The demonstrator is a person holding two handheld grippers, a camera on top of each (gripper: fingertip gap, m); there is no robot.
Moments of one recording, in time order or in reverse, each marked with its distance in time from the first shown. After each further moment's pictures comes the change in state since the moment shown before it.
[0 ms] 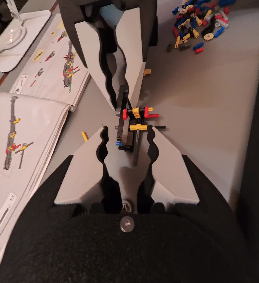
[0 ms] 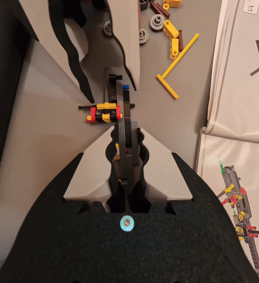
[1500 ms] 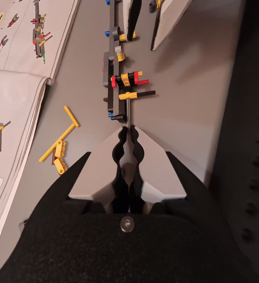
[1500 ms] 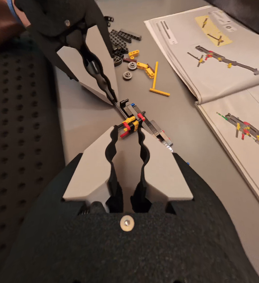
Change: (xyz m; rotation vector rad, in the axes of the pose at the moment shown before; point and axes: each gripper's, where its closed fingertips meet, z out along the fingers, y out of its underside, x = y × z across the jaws) left arm 0.016 0.033 -0.024 -0.118 0.119 0.009; right arm -0.050 -0.025 -0.040 0.302 0.372 0.368
